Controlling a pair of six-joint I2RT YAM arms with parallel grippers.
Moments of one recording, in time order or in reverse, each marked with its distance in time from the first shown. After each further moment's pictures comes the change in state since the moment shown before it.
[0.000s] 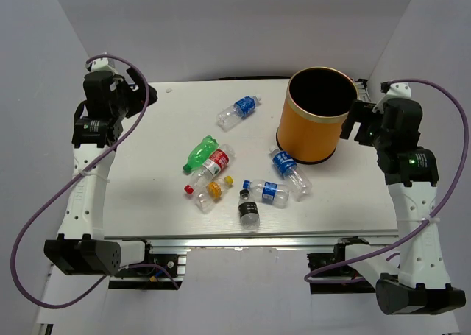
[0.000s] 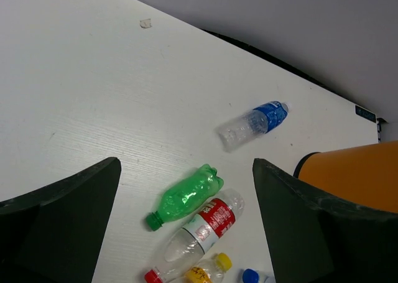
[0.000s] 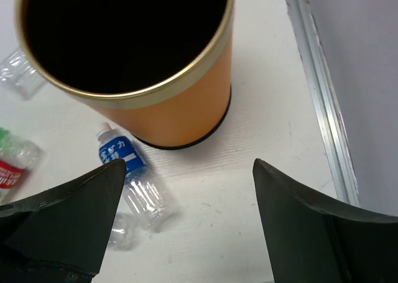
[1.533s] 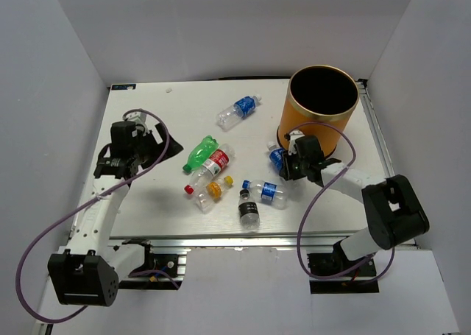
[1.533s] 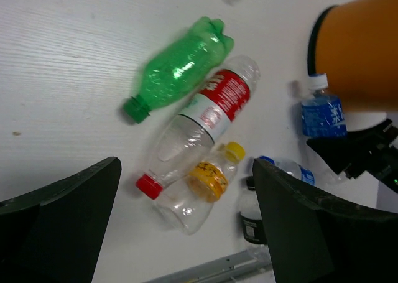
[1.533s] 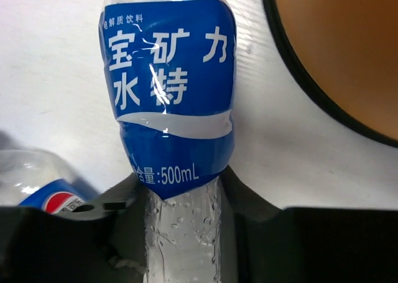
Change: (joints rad) left arm -0.025 -0.207 -0.584 0.096 0.282 -0.018; right arm 0.373 0.502 -0.629 0.752 -0.183 -0.061
